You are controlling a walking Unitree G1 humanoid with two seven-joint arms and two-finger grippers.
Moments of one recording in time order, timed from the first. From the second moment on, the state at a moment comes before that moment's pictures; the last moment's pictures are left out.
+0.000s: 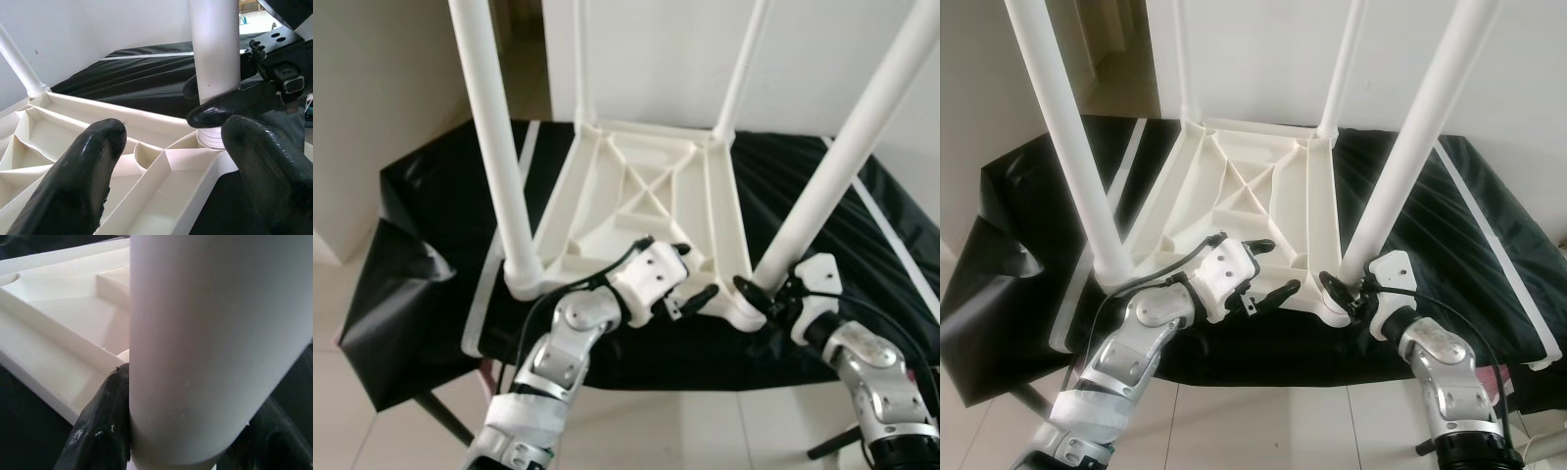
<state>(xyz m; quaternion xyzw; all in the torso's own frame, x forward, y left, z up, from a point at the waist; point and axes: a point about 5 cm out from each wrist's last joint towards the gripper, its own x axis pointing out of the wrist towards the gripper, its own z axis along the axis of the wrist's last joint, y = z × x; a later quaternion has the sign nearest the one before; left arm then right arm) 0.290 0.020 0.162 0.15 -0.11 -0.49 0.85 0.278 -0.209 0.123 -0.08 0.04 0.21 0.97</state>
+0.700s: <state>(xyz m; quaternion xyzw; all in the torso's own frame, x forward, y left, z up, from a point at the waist) 0.290 0.020 0.162 0.15 -0.11 -0.49 0.85 0.285 -0.178 0.125 -0.01 0.05 0.00 1.00</state>
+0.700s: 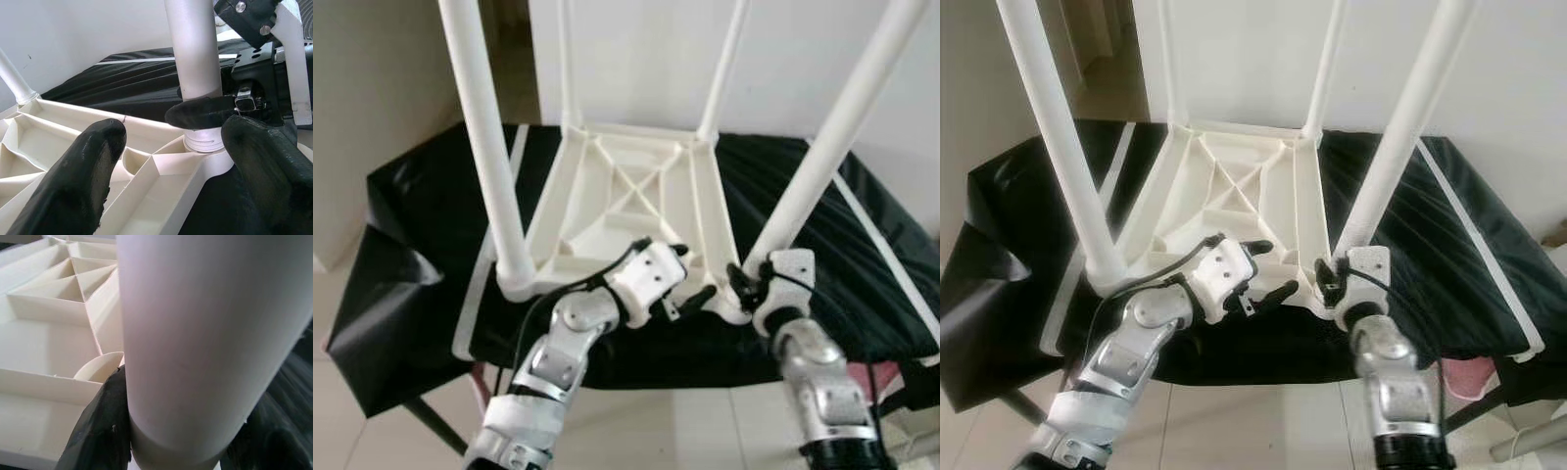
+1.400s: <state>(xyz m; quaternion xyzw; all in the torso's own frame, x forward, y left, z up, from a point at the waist) 0.292 0.021 0.165 0.15 -0.11 -0.49 0.85 0.284 -0.162 0.126 0.04 0.04 -0.16 0.99</state>
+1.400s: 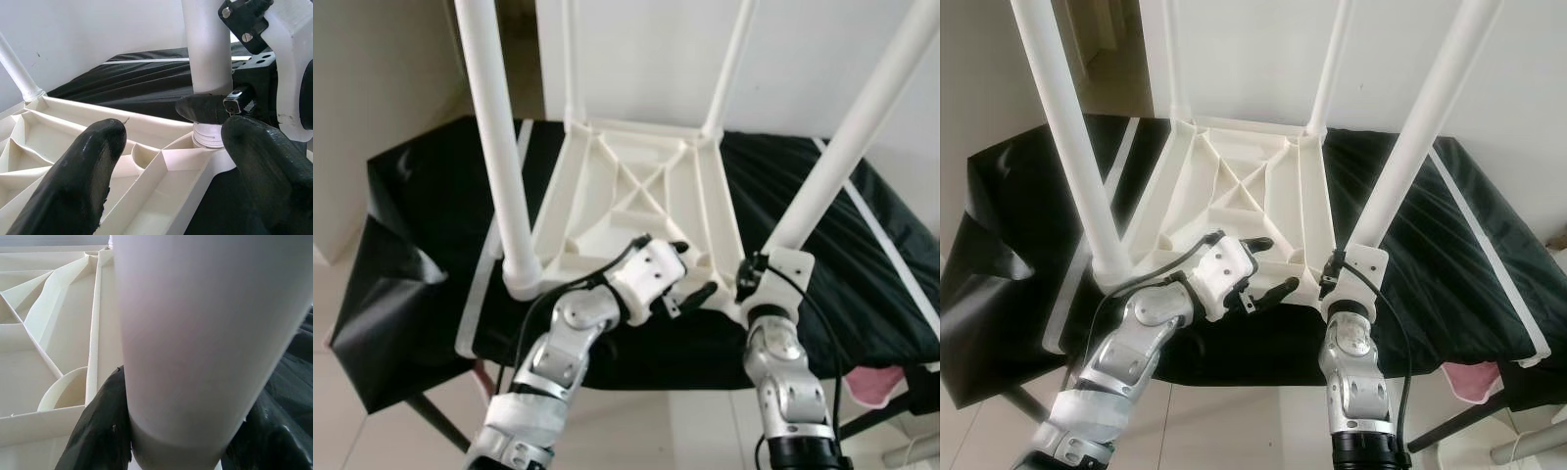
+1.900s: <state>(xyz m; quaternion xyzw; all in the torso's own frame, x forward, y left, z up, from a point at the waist) 0.294 0.026 0.165 0.15 -0.11 -0.48 0.86 0.281 -0.164 0.131 0.03 0.01 -0.10 0.99</state>
